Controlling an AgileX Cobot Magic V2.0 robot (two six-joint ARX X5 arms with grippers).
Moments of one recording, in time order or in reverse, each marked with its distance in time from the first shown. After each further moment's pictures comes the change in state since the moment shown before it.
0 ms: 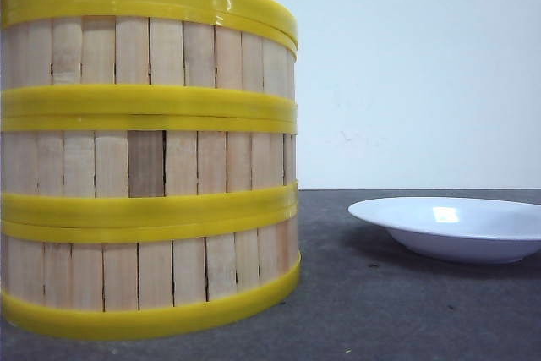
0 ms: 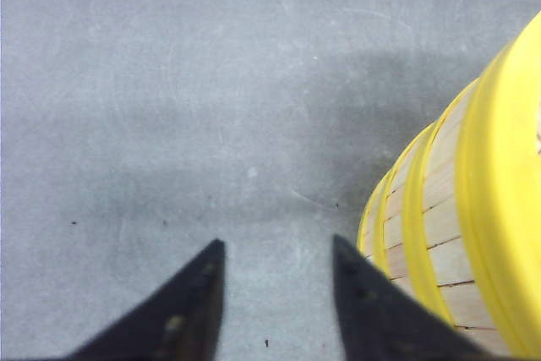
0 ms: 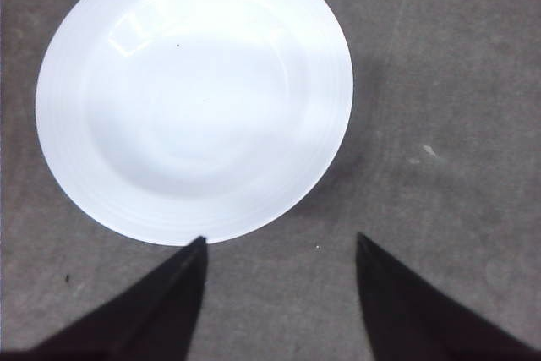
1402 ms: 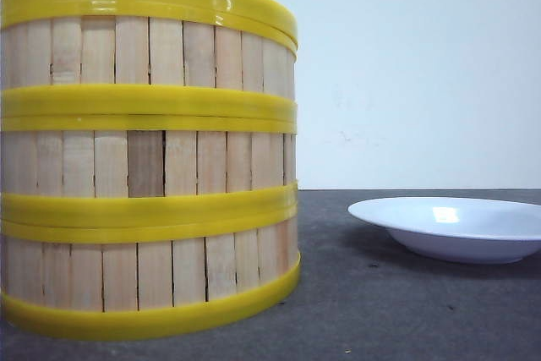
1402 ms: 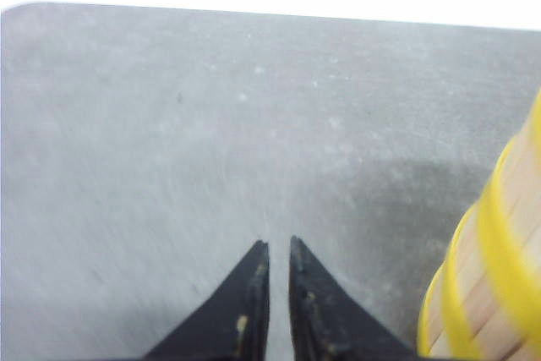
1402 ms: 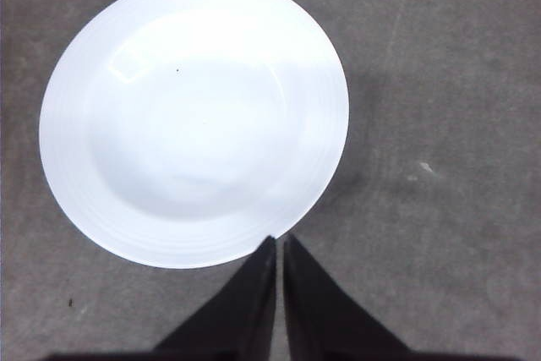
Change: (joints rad) left arm 0.019 -0.631 -0.738 0.582 -0.104 -0.069; right arm 0.000 0.000 0.000 0.038 0.000 0.022
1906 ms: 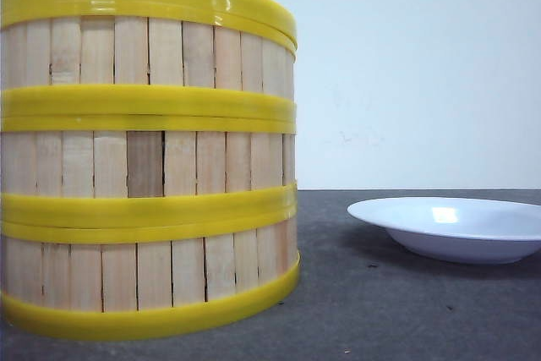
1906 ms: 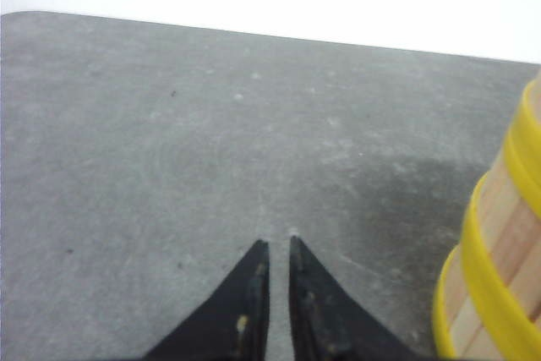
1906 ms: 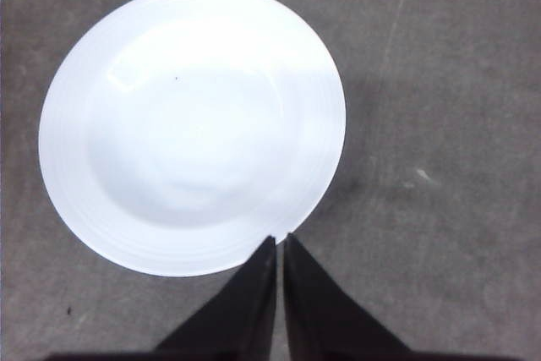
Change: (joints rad) left arm -0.007 -0.279 -0.240 0.085 0.006 0.003; right arm 0.000 -0.002 0.000 0.021 0.000 0.000
